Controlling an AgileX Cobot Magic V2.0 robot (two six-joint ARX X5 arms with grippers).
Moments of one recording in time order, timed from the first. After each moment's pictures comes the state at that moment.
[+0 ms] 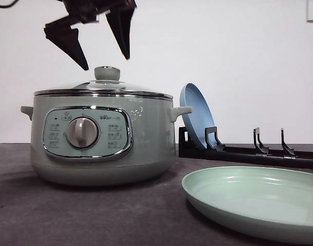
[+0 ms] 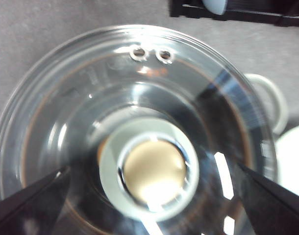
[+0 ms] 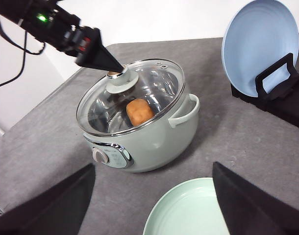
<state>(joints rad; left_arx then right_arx) -0.46 1.80 1.87 -1.08 0.06 -0.04 0.44 0.45 0.81 -0.65 -0.26 0.32</state>
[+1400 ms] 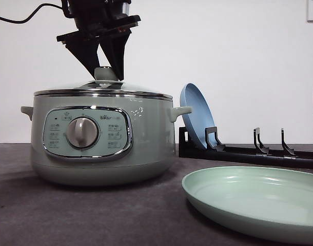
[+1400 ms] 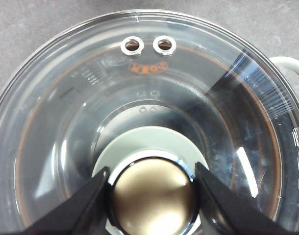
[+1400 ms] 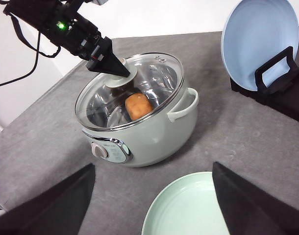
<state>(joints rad) -0.49 1.86 1.89 -1.09 0.01 0.03 0.44 0.45 0.81 -0.67 -0.26 0.32</state>
